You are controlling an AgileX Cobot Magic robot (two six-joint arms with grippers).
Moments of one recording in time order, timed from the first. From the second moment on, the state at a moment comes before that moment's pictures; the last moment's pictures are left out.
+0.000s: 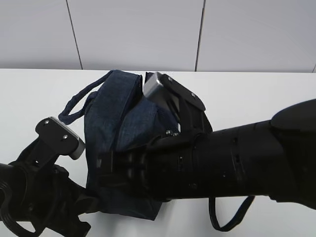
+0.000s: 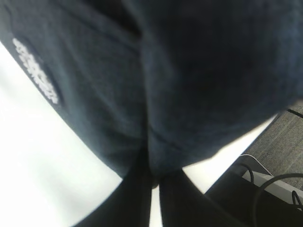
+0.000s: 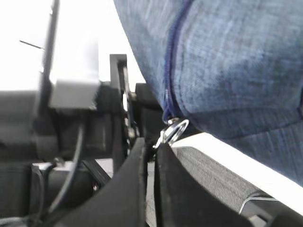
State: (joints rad) left arm -0.73 1.42 -0.48 -0.74 0.11 0.65; right arm 0.85 1.48 -0.79 1.76 0.31 -0.95
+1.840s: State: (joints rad) left arm -0.73 1.42 -0.38 -0.79 0.07 0.65; right arm 0.79 1.47 -0.94 1.76 0.15 -0.98
